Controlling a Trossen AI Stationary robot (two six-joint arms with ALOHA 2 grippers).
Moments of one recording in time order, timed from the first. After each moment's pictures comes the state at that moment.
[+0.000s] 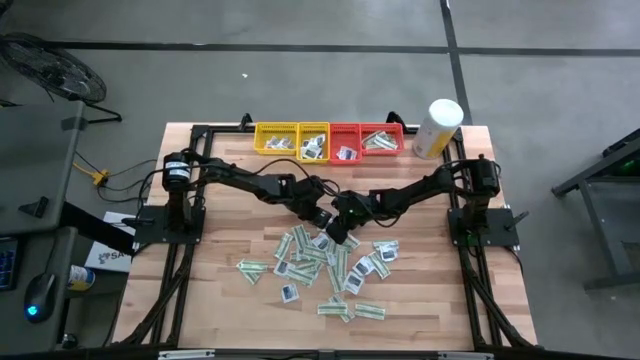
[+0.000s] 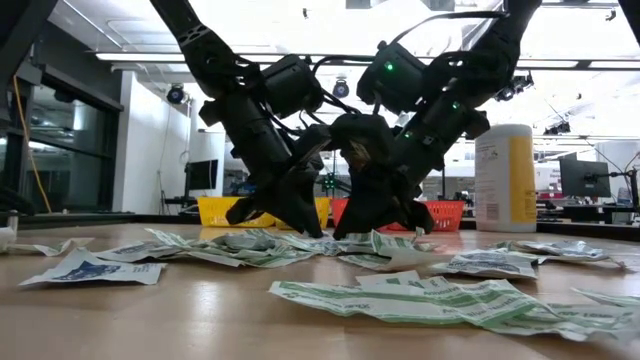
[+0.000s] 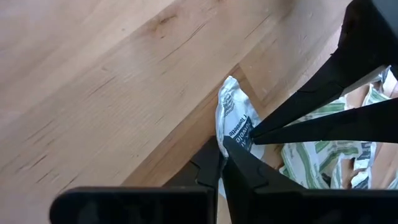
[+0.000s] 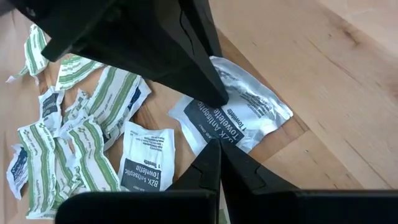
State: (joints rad) left arm 0.13 1.91 1.04 -0.07 0.24 -0.86; right arm -0.05 1.92 0.87 0.16 -0.08 0.73
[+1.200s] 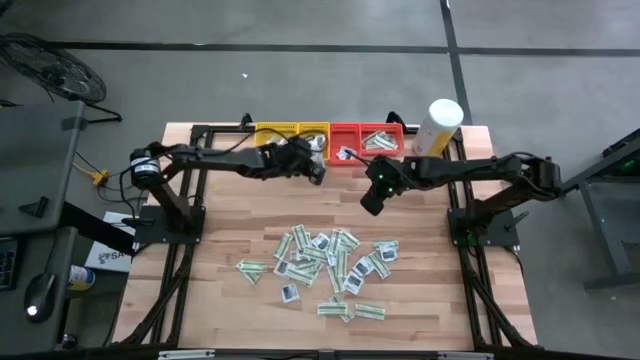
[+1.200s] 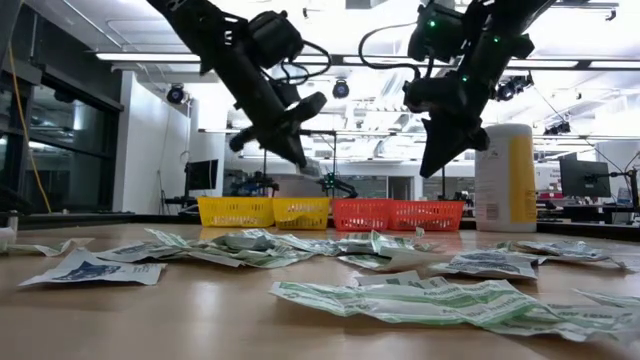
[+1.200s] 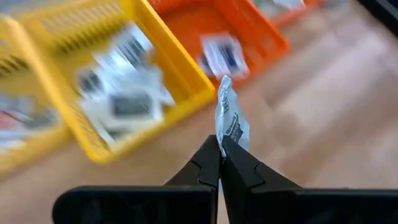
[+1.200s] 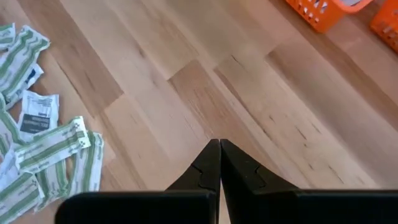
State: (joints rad) left arm 0.30 1.66 1.09 -0.17 -0.31 -0.60; right arm -0.24 1.41 0.87 -0.50 0.06 0.44
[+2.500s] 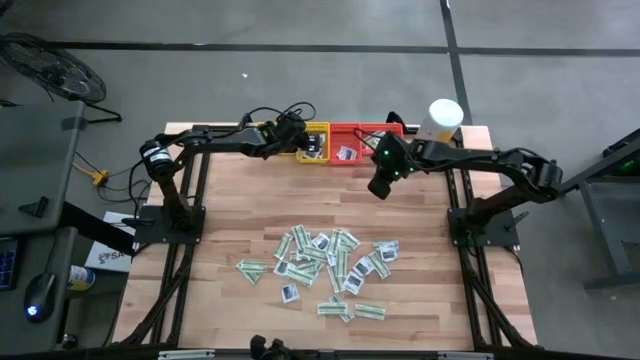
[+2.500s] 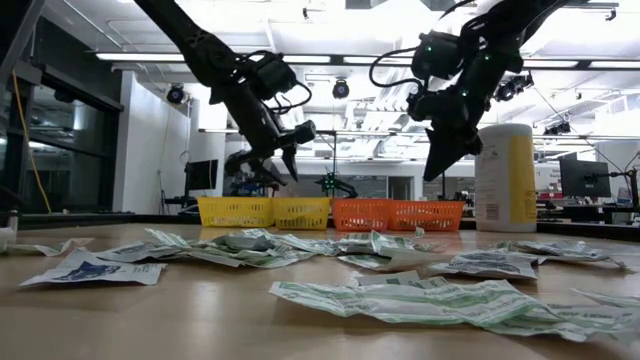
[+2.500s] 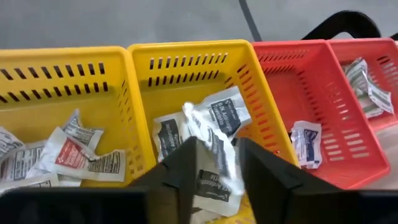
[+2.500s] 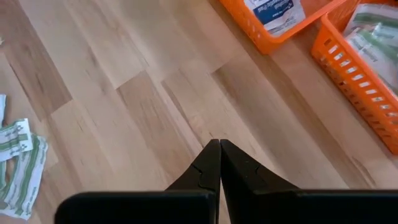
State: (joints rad) left arm 0.53 1.77 1.13 -0.10 -0.27 -0.76; right arm -0.46 1.41 0.87 -0.50 -0.04 0.17
